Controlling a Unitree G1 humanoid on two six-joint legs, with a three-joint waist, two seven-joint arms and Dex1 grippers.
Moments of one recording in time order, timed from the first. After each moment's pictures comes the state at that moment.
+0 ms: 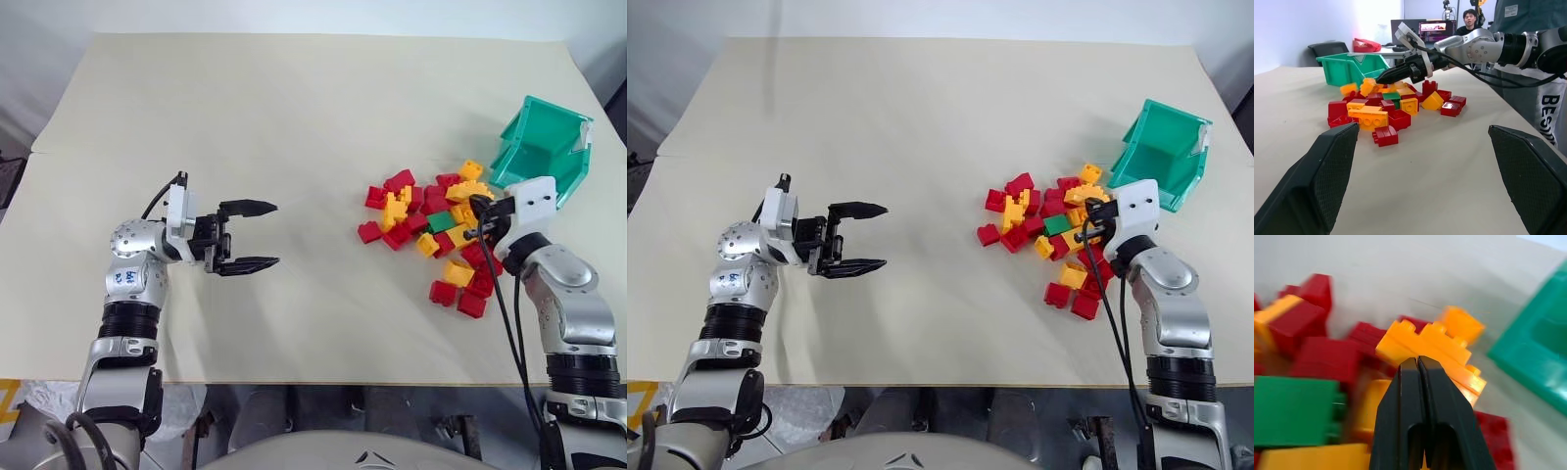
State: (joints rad) left arm -0.57 0.46 0.09 0.45 -0.51 -0.10 -1.50; right arm -0.28 -0.57 -0.22 0.01 0.27 0.33 0.40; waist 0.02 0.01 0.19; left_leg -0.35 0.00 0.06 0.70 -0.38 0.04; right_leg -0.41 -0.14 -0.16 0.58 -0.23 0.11
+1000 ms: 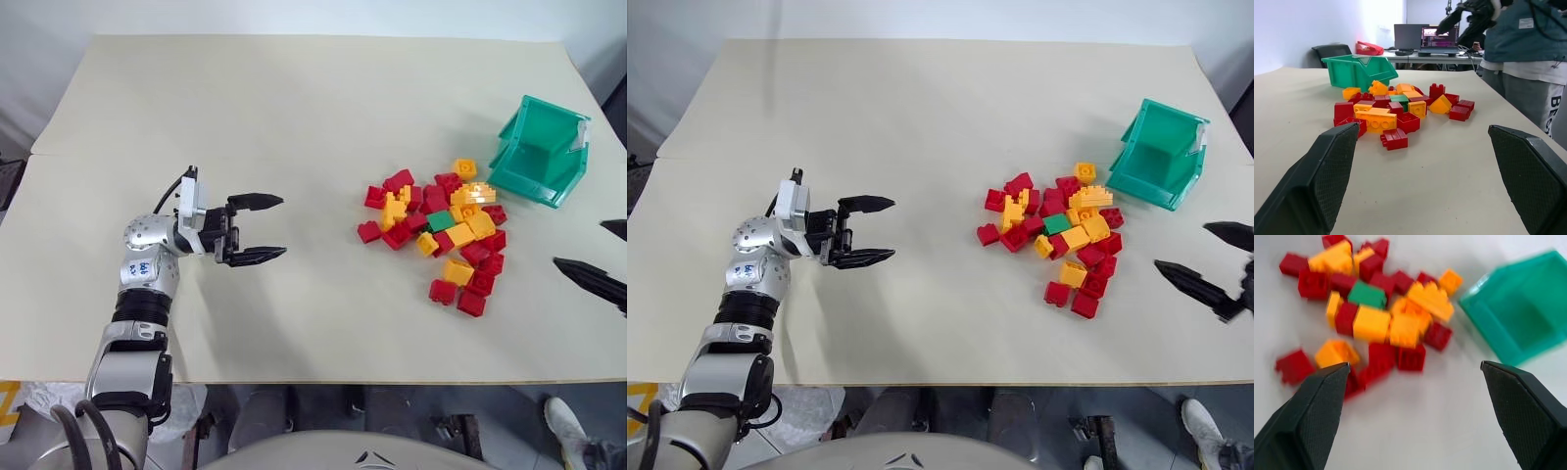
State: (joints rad) left arm -0.66 0.43 0.07 0.62 -0.50 -0.16 -1.50; right arm 0.15 -1.01 -0.75 -0.50 0.61 0.83 0.84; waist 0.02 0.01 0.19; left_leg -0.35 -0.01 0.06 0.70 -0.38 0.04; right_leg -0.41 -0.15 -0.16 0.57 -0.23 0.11
